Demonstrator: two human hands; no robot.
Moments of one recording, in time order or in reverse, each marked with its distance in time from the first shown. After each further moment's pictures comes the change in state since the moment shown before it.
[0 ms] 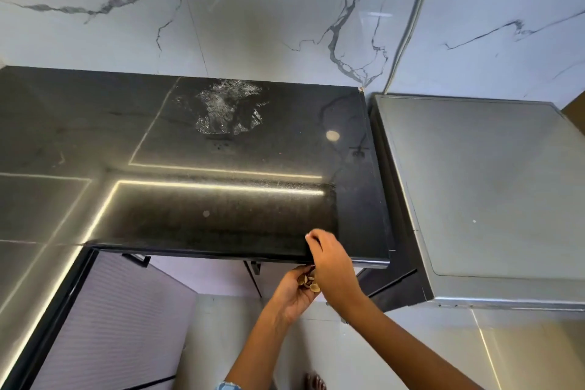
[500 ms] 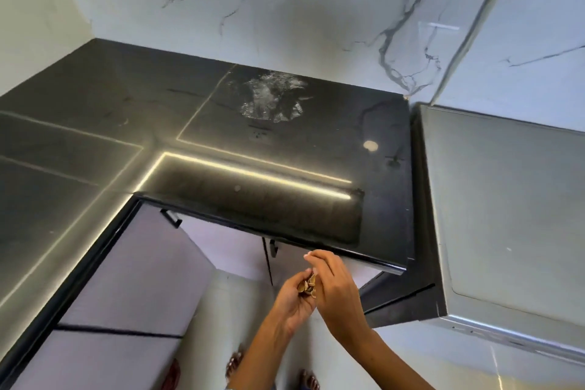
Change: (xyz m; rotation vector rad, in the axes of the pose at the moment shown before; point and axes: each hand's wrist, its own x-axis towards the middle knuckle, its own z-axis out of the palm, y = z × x) left_hand -0.031 -0.032 -0.030 -0.256 -0.007 0.139; right_hand -0.054 -0.017 -0.002 0.301 0.013 -0.106
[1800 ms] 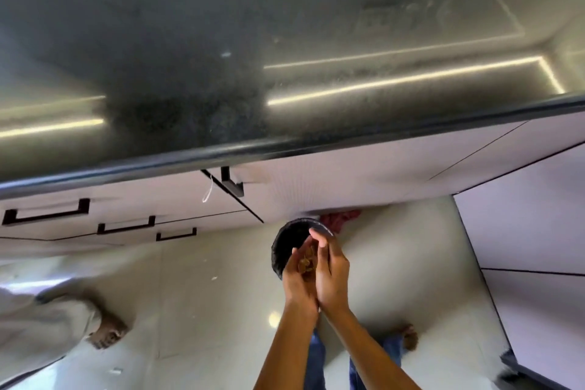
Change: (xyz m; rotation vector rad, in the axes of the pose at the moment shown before) left_hand -0.258 -0.038 -0.506 -1.086 0.536 0.741; right_hand -0.388 -0.308 0.326 0.661 -0.973 0.123
